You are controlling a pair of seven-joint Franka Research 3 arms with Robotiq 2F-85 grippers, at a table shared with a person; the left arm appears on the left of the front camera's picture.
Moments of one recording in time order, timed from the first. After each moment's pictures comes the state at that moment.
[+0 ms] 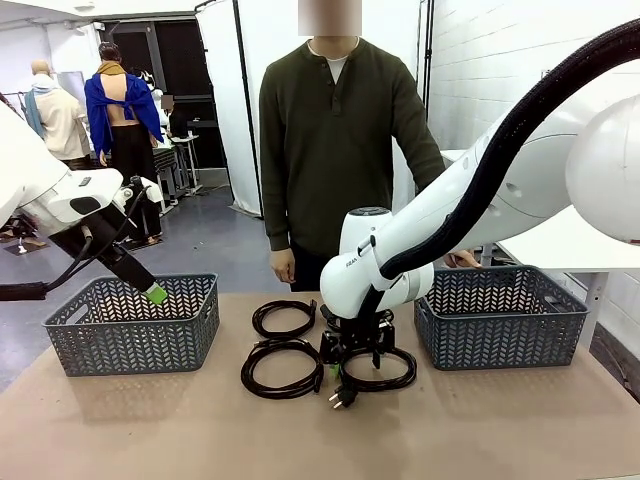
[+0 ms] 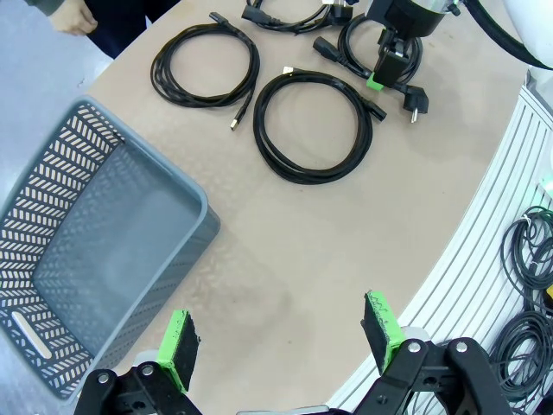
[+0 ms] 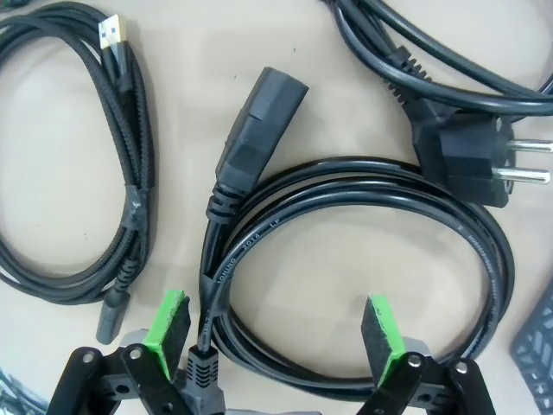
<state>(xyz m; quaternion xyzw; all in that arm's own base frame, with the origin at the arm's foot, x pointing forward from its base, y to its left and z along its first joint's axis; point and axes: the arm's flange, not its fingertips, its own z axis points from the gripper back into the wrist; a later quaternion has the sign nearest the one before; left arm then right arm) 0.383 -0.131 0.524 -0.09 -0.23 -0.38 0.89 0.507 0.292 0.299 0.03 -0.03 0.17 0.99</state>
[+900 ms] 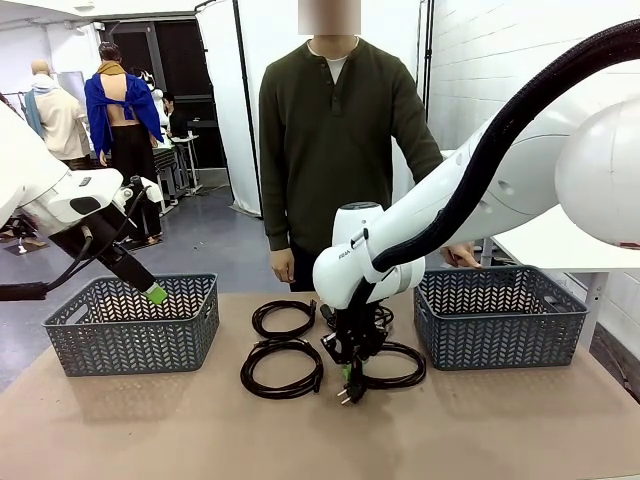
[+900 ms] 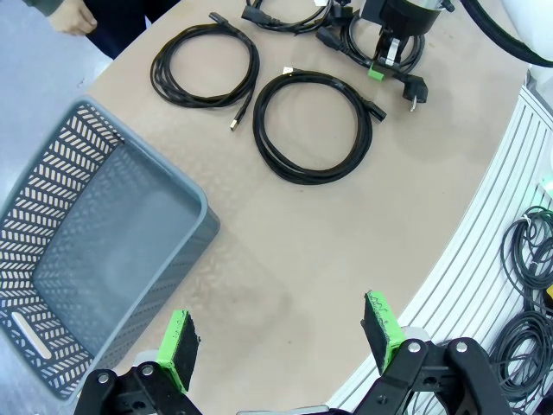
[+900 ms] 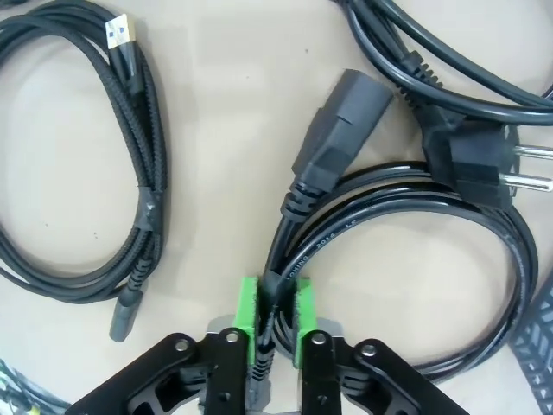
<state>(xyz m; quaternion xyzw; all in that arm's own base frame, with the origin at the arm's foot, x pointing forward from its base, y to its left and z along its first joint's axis) 0.383 -0.131 0.524 -0.09 -0.23 -0.38 0.89 0.512 0.303 0.305 0.02 -0.01 0.17 0.99</state>
